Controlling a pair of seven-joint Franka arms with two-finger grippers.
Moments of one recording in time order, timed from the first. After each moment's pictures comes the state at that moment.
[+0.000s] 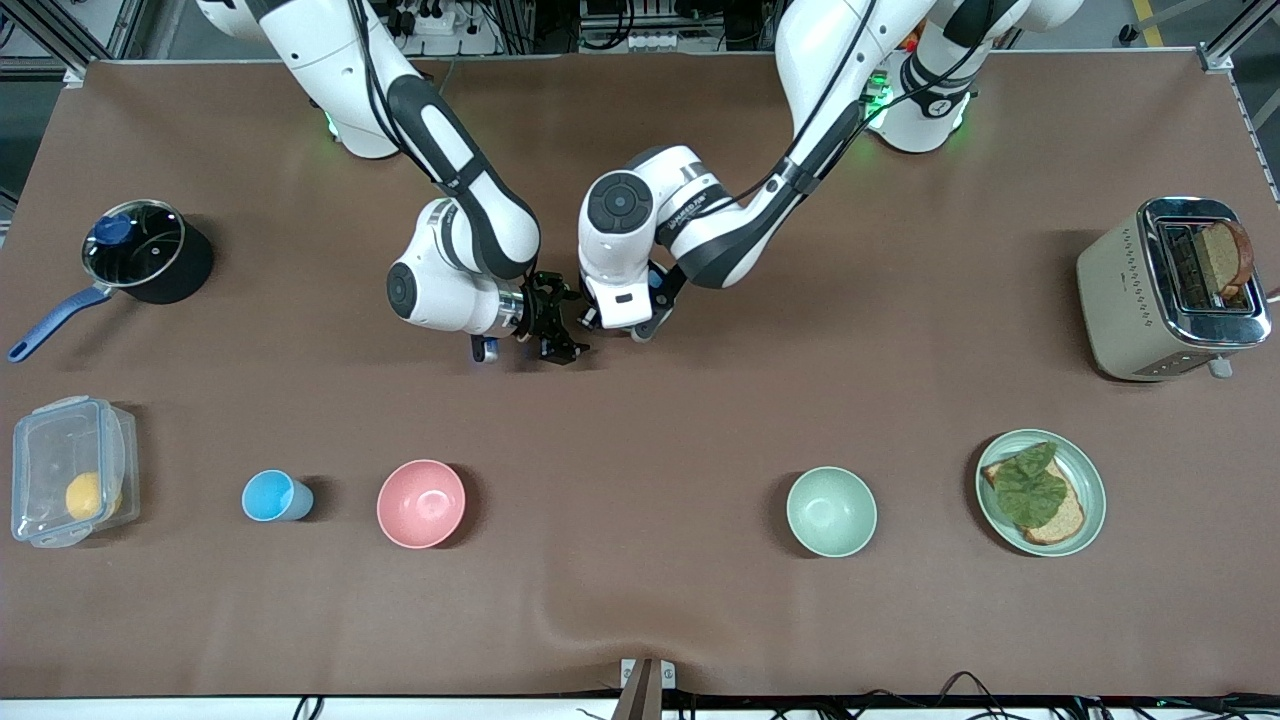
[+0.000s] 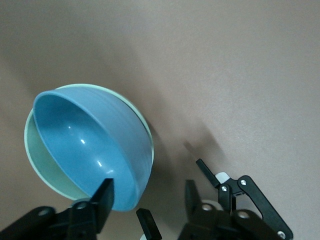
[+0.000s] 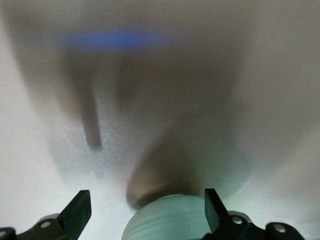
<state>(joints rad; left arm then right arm) -0.68 0.73 -0.29 -1.45 0.07 2.20 -1.94 0.54 0.51 0.07 -2.08 1.07 2.46 1.13</state>
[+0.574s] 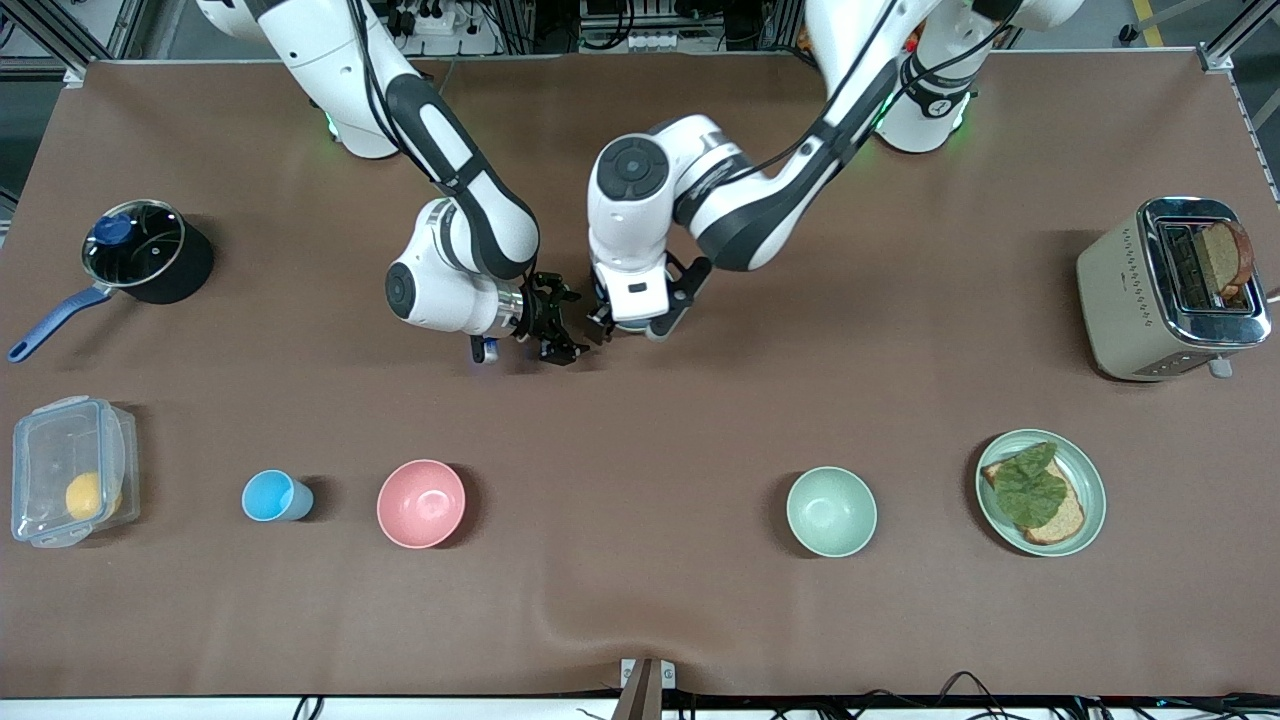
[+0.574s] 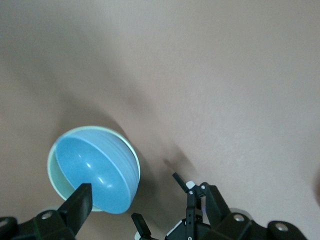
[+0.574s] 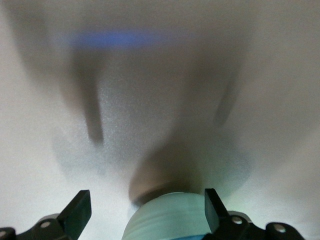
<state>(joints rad) -0.62 0.59 -0.28 -1.42 0.12 2.06 -1.86 0.53 0.51 0.07 -2.08 1.07 2.46 1.11</state>
